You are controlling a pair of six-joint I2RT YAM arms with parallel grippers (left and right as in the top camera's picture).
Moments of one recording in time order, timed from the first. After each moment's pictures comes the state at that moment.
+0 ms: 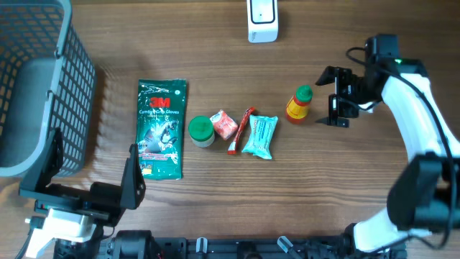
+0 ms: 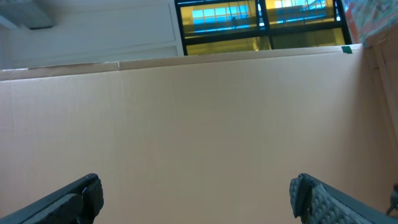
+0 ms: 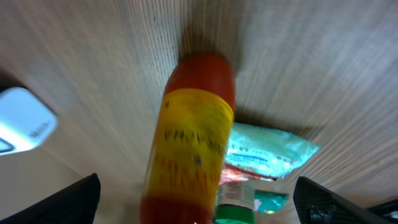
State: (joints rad) left arm -0.02 0.23 0.79 -0.04 0.23 0.06; right arm -0.07 1.78 1.34 -0.97 -0.54 1.48
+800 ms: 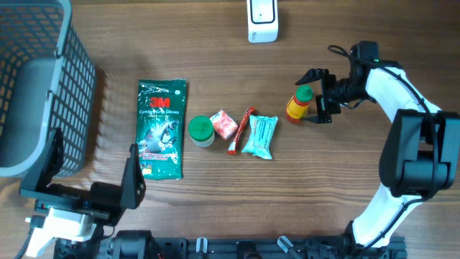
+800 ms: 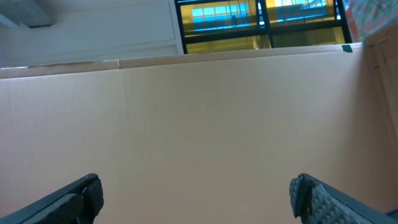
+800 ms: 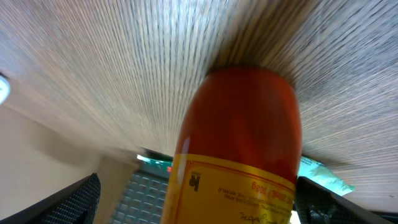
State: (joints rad) left arm -0.02 0.23 0.79 -0.04 0.23 0.06; right arm -0.06 2.00 1.33 -0.81 -0.75 1.29
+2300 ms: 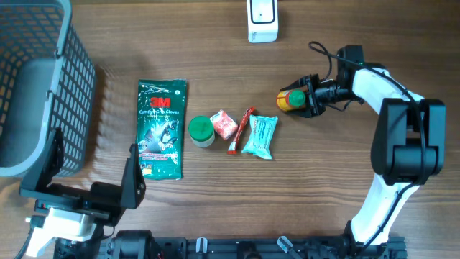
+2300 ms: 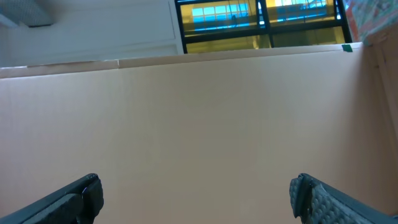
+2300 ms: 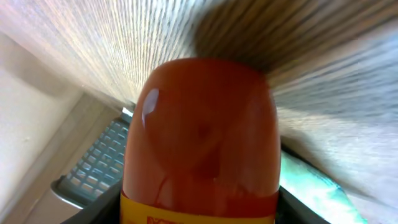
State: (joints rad) left arm -0.02 0.23 0.79 -0.04 0.23 0.06; right arm -0.01 2.10 1.33 -0.70 -0.96 1.05
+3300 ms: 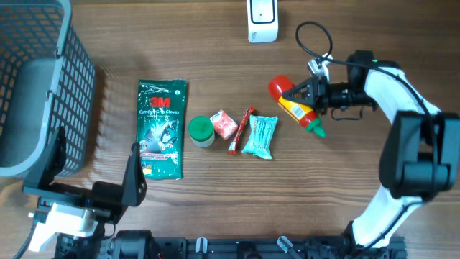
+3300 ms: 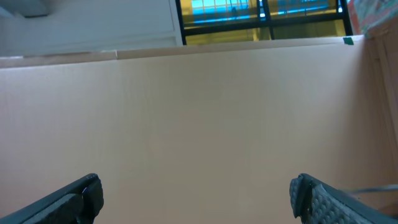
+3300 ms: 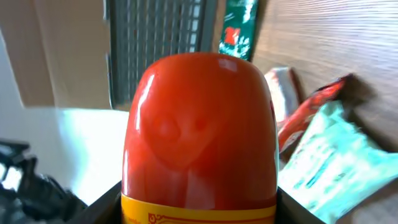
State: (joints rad) left arm -0.02 0.23 0.79 -0.08 0.23 0.06; right arm -0.05 1.95 1.33 -1.11 -1.33 -0.35
